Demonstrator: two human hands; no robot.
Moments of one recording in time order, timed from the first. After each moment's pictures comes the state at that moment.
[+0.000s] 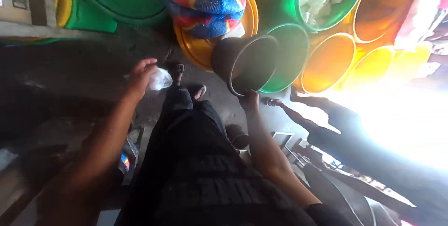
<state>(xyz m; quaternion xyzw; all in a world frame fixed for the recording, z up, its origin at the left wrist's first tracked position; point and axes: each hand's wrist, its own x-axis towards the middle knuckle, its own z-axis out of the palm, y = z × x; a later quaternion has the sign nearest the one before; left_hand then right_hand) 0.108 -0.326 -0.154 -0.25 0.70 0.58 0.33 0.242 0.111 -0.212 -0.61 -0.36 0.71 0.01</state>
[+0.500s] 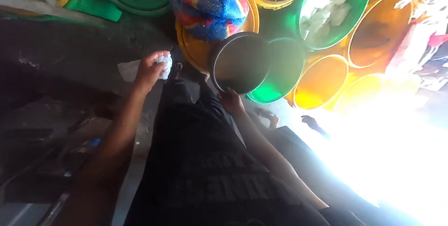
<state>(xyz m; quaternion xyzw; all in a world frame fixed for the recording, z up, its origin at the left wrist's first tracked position) 0.112 -0.264 -0.143 -0.21 0.71 0.62 0.27 0.213 0.087 -0.187 -0.58 -0.33 0.71 -0.22</state>
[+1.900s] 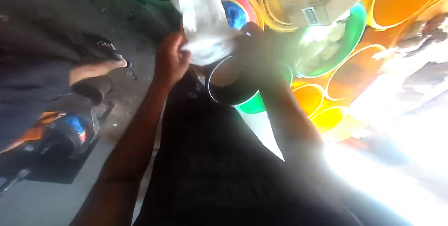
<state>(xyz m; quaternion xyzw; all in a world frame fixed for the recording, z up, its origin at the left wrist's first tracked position) 0.051 -0.199 -0.097 -0.16 0.85 0.50 0.10 -0.063 0.021 -0.064 -0.17 -0.65 0.63 -0.37</state>
